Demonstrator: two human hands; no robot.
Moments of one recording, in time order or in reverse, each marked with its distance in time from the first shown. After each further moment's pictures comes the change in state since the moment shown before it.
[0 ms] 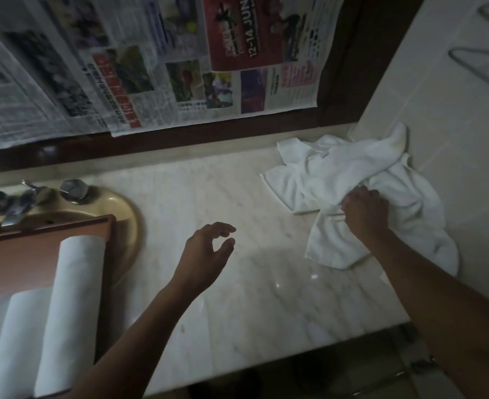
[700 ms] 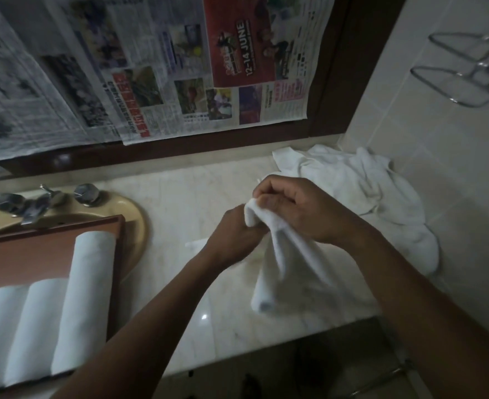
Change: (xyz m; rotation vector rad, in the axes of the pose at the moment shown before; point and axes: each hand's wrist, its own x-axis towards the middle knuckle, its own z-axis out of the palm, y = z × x) left_hand -0.012 0.091 -0.006 -0.030 -0.092 0.269; right_hand -0.100 -0.109 -0.238 1.267 -0.330 -0.548
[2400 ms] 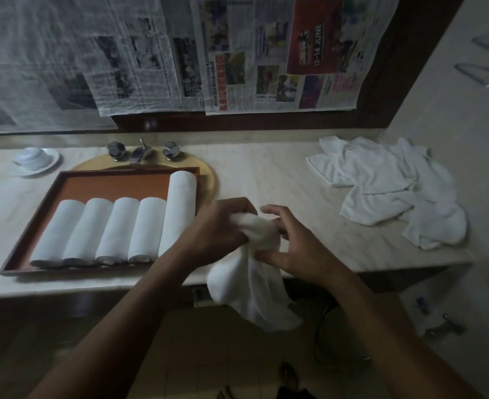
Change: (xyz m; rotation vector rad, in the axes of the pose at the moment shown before) left_hand -0.256 -0.014 -0.128 0.067 0.032 0.123; right_hand -0.133 -0.046 0.211 -0.017 -0.045 0.107
